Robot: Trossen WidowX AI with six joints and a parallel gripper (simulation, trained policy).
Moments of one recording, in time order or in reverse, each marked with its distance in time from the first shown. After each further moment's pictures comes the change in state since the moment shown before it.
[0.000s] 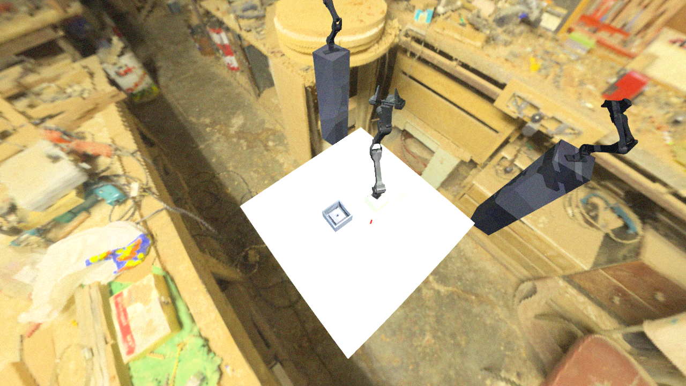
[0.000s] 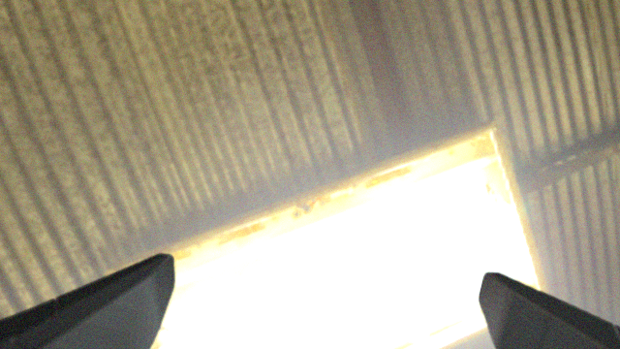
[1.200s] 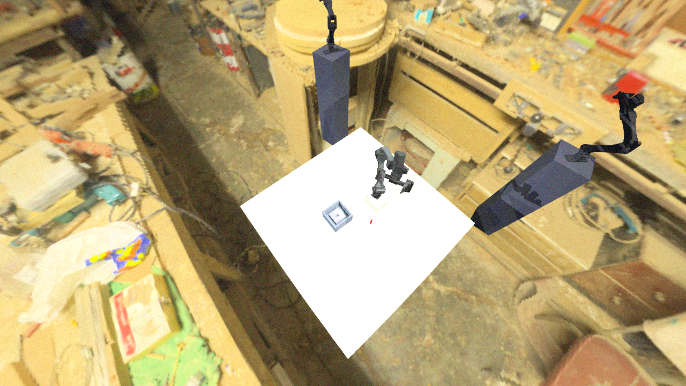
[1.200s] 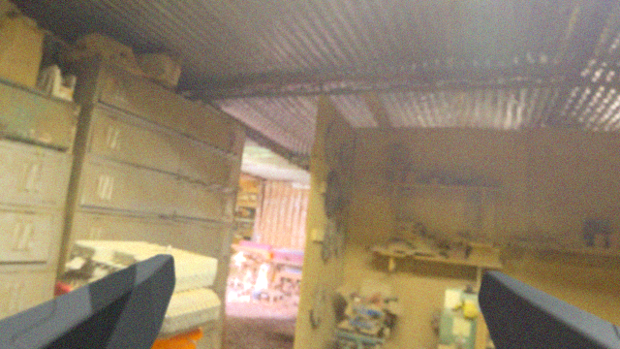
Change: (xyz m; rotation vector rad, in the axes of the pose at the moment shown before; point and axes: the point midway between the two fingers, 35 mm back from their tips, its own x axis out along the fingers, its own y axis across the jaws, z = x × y) arm -0.241 0.178 -0.356 -0.046 1.215 0.265
